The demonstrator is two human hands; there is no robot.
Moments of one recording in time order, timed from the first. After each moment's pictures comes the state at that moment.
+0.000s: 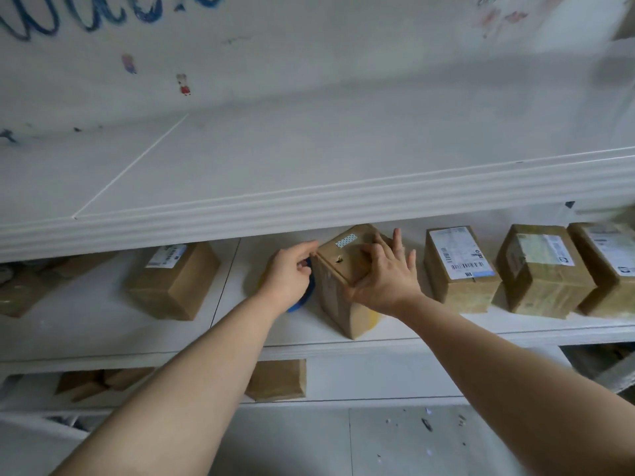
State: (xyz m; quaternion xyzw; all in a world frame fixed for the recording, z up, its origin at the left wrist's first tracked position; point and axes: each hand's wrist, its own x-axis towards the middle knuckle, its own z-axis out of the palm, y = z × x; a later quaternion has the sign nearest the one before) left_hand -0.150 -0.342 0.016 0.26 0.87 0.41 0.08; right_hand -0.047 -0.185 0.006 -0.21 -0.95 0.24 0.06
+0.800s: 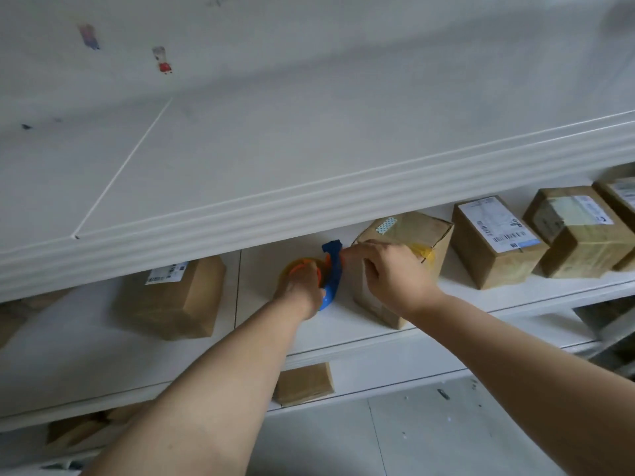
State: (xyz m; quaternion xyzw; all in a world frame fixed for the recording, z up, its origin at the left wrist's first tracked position) left_hand -0.210 -0.377 -0.030 0.30 0.93 0.13 0.14; right_hand -0.072 -0.256 0.025 -0.07 -0.94 0.25 0.24
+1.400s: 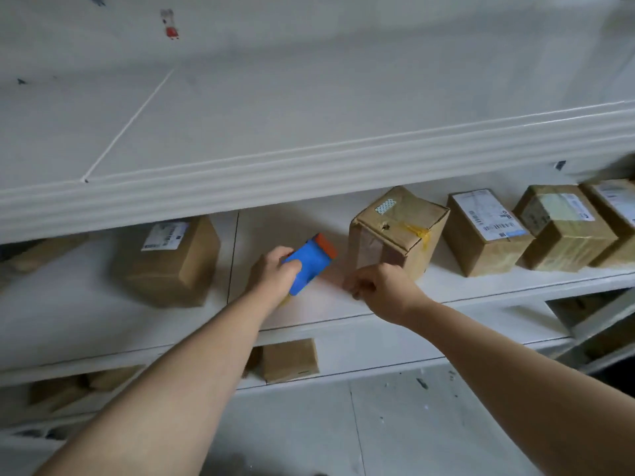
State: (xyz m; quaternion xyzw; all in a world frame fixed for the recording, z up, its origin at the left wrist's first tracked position) left_hand -0.207 -0.419 -0.026 0.14 0.88 0.41 0.17; right_hand -0.060 -0.275 -0.020 -0.18 -0.91 0.37 0.03
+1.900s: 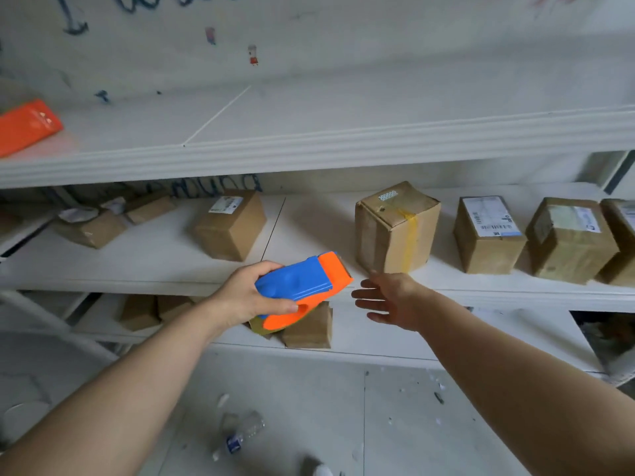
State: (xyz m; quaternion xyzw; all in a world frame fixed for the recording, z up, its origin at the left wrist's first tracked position) left_hand -0.043 -0.528 0.045 0.20 0.84 0.45 0.23; right_hand 0.027 -0.283 -0.002 -0.33 -0.56 0.74 -0.14
